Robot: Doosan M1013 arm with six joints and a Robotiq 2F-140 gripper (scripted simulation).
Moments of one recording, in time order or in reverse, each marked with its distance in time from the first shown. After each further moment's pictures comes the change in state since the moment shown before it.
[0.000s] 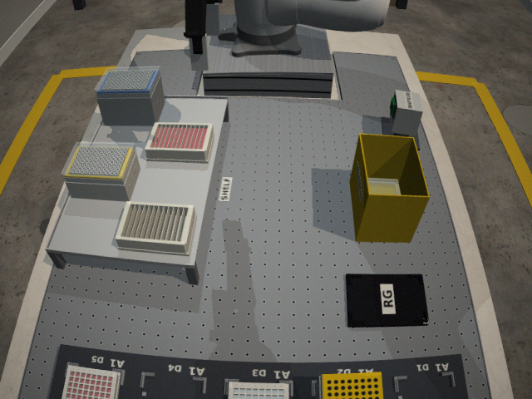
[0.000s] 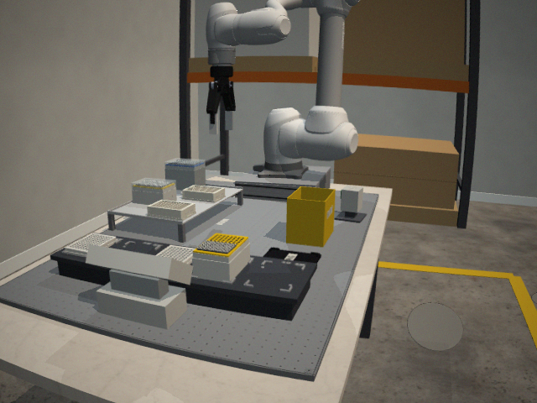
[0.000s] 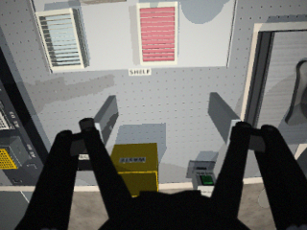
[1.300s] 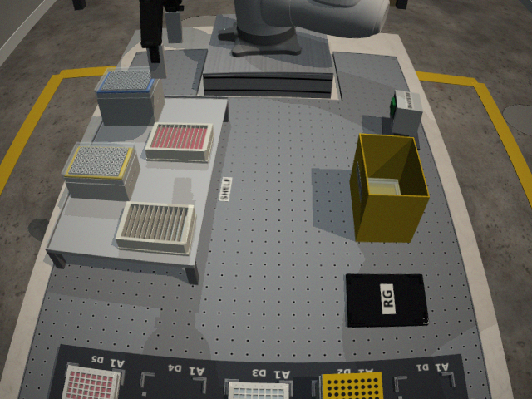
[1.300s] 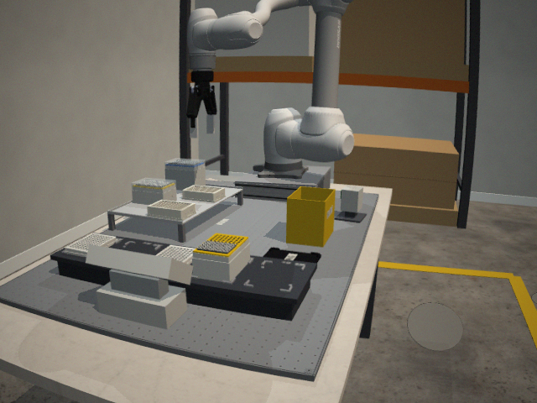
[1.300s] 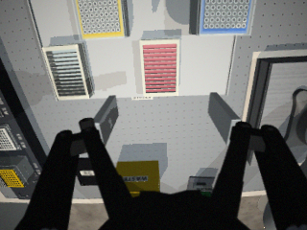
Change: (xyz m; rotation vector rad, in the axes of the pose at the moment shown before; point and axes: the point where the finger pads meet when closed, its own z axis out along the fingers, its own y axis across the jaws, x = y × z) arm 0.070 -0.003 0.014 0.000 0.000 0.002
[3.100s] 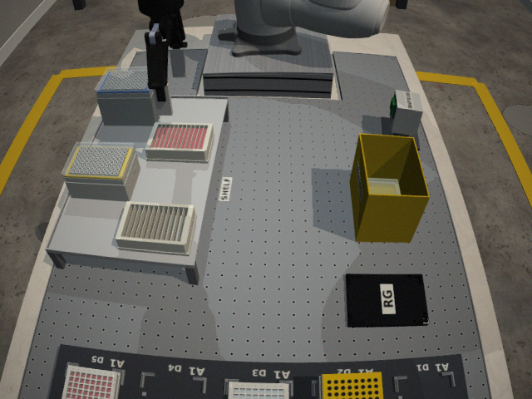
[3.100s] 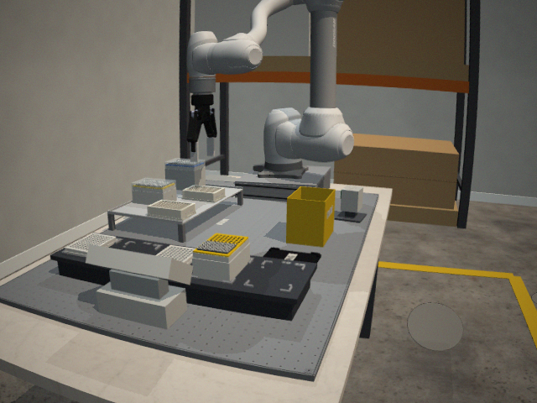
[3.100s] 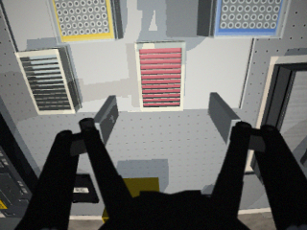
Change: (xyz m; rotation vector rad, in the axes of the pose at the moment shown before) arm 0.000 0.000 0.080 0.000 0.000 0.000
